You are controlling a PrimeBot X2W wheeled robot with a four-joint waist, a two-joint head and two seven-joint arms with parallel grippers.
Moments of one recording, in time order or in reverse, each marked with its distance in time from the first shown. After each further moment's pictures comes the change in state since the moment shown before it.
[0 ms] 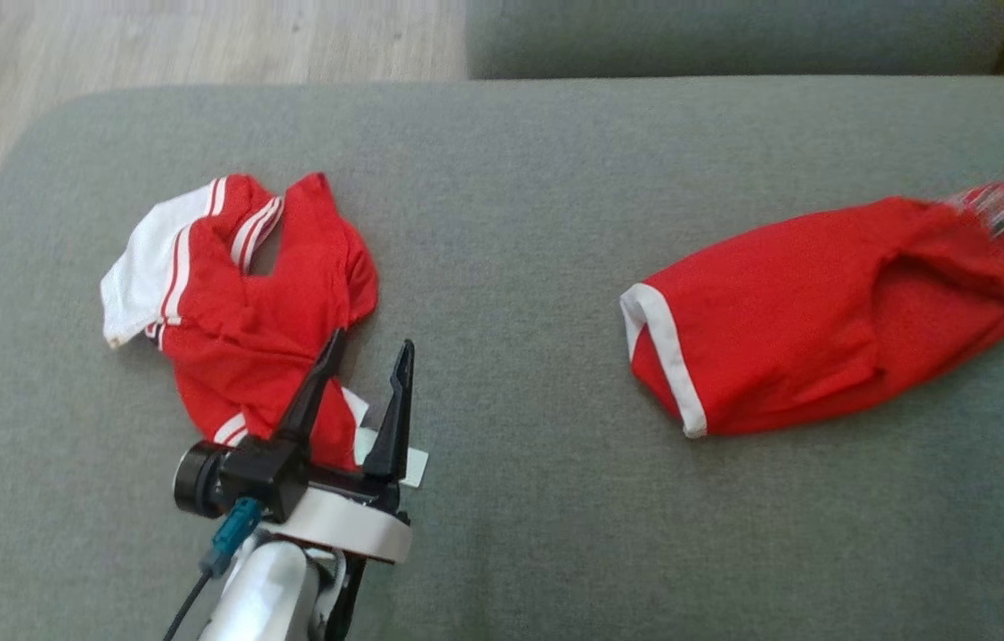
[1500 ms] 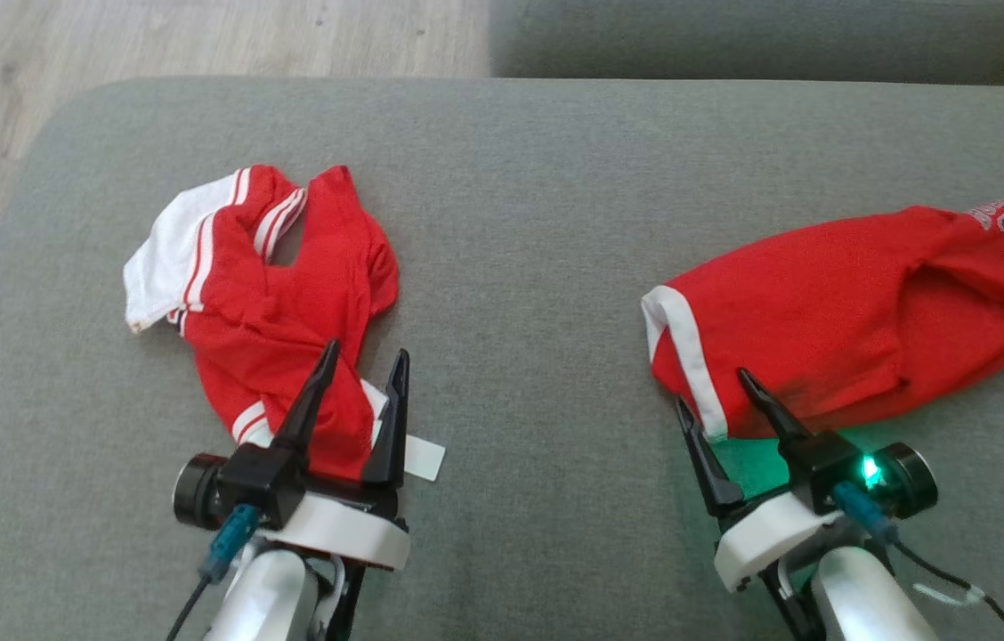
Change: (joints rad) left arm 0.018 0.000 0.004 0.009 -0.021 0.016 0.000; right arm 0.611 0.226 0.525 -0.408 0.098 0.000 -0.043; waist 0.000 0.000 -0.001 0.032
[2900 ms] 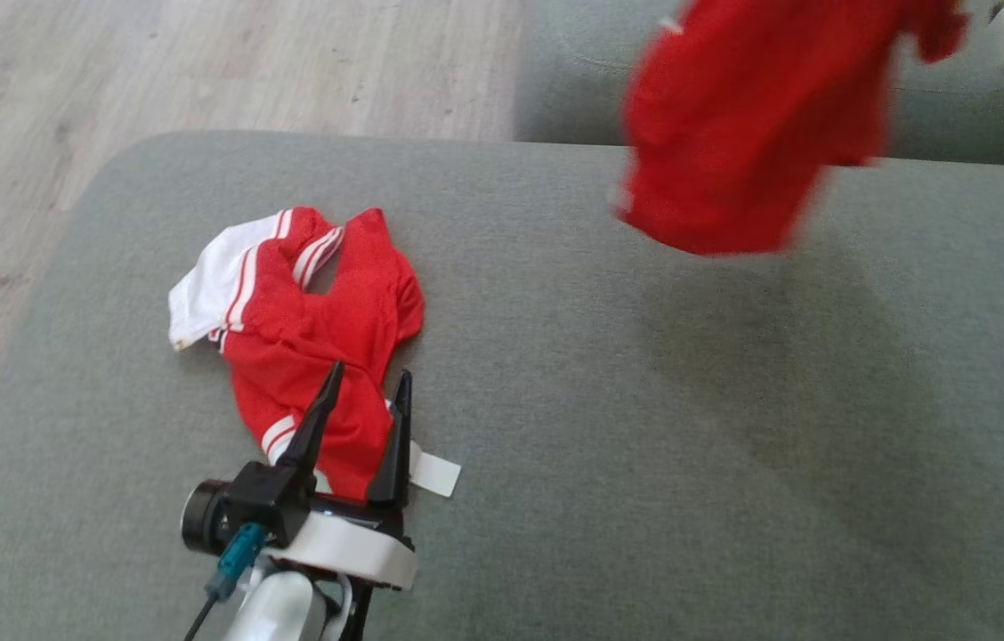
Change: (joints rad) left arm 0.026 0.000 -0.030 0.004 -0.046 0.026 0.000; right arm -0.844 -0.298 -0.051 0.123 -0.050 0.000 0.023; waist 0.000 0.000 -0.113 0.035
